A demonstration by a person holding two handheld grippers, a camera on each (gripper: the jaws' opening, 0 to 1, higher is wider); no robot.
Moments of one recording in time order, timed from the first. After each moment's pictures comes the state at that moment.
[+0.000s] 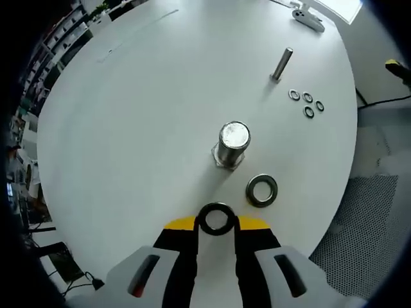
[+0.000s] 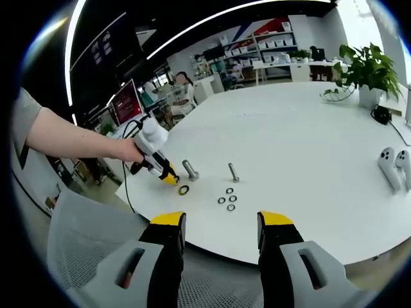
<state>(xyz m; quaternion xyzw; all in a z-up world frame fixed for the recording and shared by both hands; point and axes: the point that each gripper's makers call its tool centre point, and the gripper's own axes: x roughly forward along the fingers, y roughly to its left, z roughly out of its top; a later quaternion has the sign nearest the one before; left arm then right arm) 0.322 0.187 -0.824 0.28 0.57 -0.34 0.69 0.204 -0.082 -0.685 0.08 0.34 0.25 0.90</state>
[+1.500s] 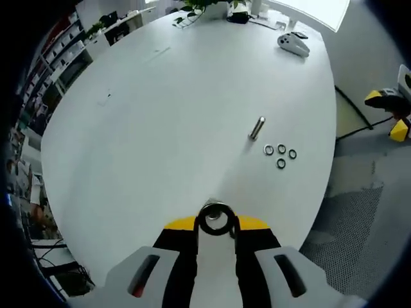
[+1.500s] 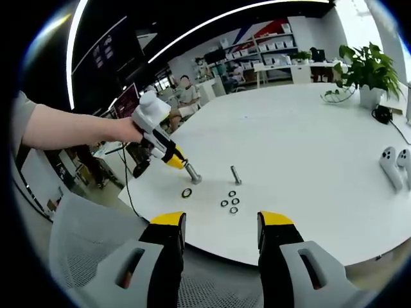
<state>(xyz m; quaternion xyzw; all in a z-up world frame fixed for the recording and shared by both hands) 0.347 0.131 -0.761 0.27 0.53 -0.38 0.71 0.204 -0.078 -0.681 0.09 0.33 0.25 0.91</state>
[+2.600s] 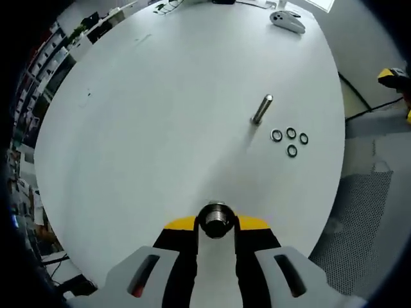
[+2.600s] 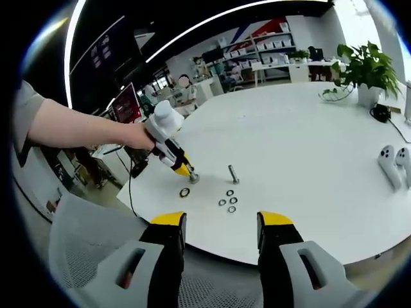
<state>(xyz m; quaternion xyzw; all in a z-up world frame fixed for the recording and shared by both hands) 0.349 0.128 -0.805 0.32 0.55 -0.39 0.67 0.205 -0.082 -0.683 0.09 0.33 0.25 0.91</state>
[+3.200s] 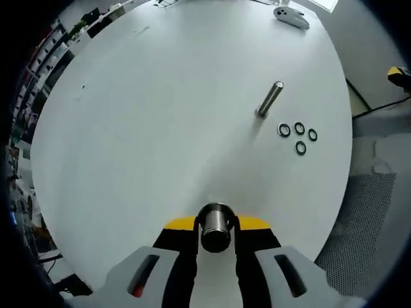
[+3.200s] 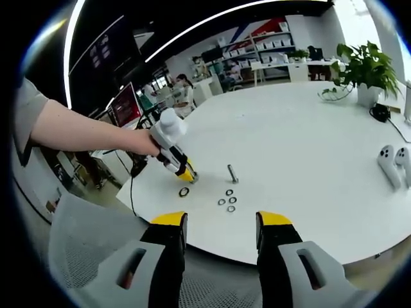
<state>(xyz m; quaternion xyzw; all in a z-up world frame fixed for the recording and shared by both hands) 0.350 0.126 -0.823 0.31 0.55 -0.38 0.67 0.206 -0.083 -0.684 0.09 0.33 0.24 0.91</state>
